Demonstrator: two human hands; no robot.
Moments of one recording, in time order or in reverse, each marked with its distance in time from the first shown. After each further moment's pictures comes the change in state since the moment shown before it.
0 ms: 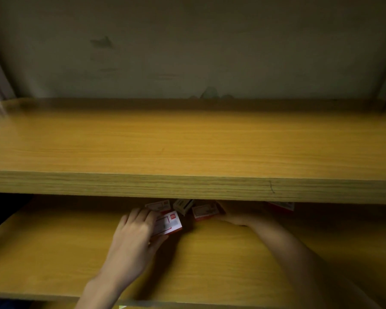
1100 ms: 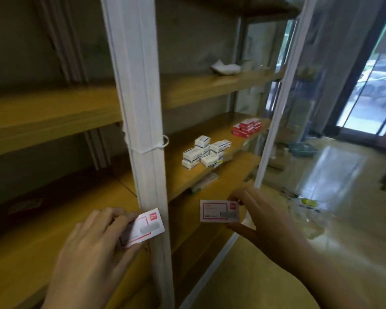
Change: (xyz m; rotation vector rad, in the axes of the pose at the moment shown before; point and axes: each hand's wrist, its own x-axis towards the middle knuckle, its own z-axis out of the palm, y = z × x) left_hand -0.047 0.370 -0.044 -0.454 0.050 0.746; right_hand -0.508 0.164 -0.004 -0.210 0.740 0.632
